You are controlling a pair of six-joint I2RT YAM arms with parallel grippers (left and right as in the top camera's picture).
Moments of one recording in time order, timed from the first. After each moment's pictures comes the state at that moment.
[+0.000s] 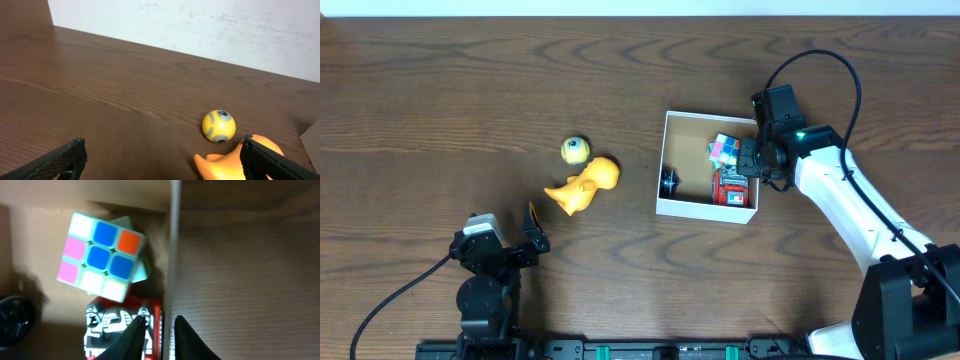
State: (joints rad) left arm -0.01 0.01 0.08 -0.26 -0.13 -0.19; right arm 0.26 1.64 1.14 -0.73 0.07 0.36
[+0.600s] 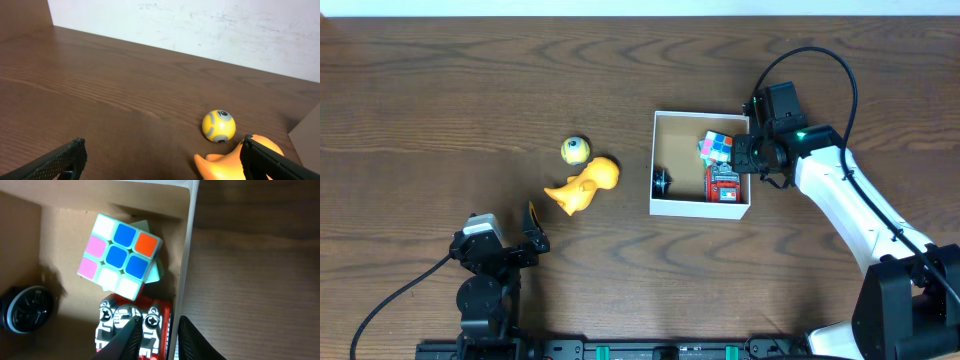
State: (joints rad) left arm -0.01 0.01 0.08 -0.26 -0.13 -0.19; right arm 0.26 1.64 1.14 -0.66 -0.05 0.26
